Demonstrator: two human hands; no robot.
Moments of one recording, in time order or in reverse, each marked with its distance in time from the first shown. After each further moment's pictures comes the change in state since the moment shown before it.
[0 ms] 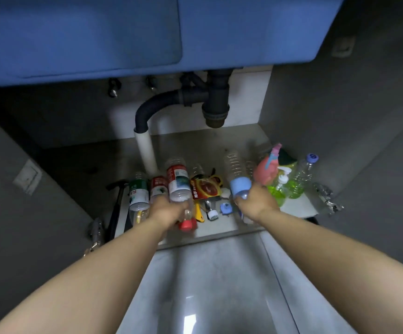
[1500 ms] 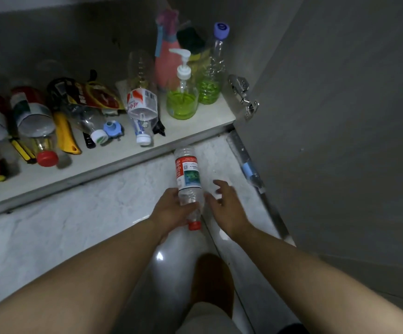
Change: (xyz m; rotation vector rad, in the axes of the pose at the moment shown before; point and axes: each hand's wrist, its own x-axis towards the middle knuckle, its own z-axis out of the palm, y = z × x) left_hand -0.075 -0.120 0.278 -0.005 -0.564 -0.161; right_hand -0.049 0.291 0.109 0.426 -0.061 0.182
